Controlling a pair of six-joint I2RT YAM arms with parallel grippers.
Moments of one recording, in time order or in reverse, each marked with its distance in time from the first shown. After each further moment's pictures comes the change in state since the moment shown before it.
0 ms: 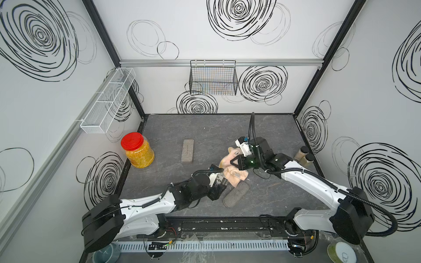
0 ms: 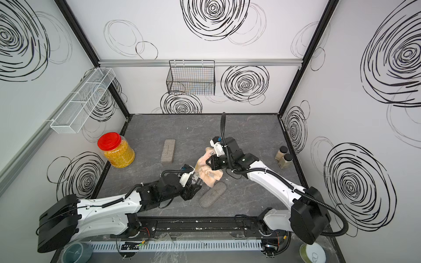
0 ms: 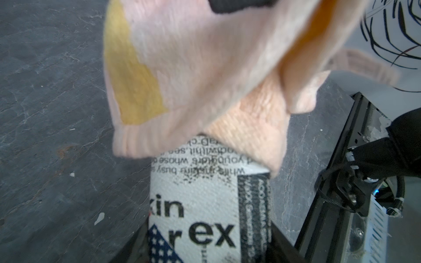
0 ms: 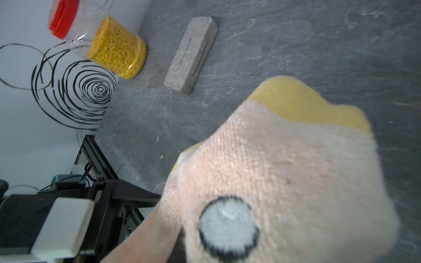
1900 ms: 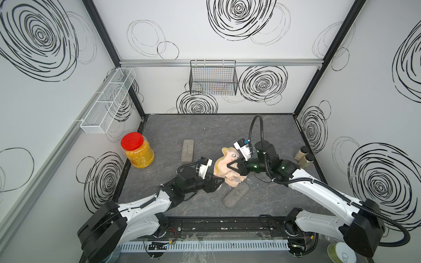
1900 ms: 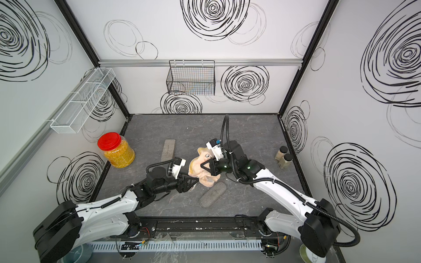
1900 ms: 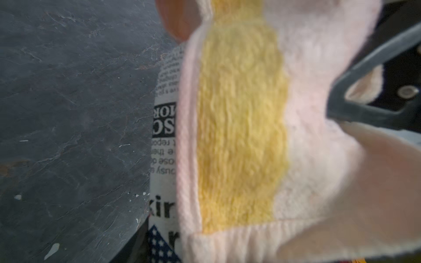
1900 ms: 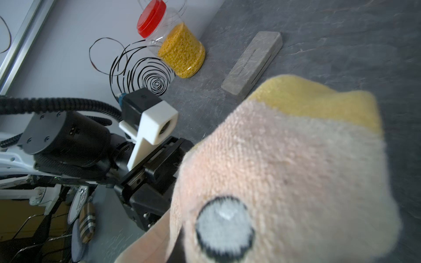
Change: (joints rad) left arm 0.249 -0.018 -0.099 0.277 0.426 -0.201; right arm 0.089 -0.120 -0.068 0.127 -0.183 -0.007
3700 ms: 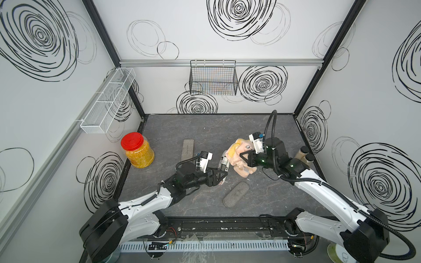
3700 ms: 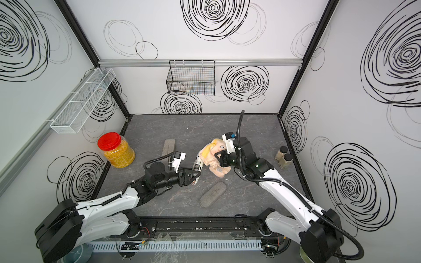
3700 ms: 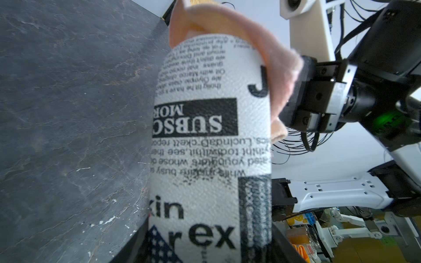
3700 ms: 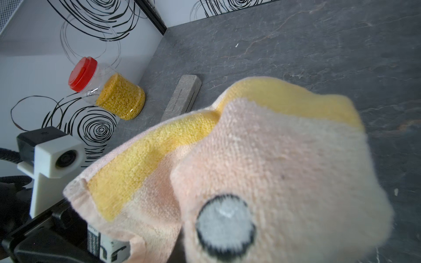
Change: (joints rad) left arm 0.017 0.018 0.068 0.108 0.074 -0.209; right arm -0.144 -0.115 -0.006 -0.086 0.277 0.047
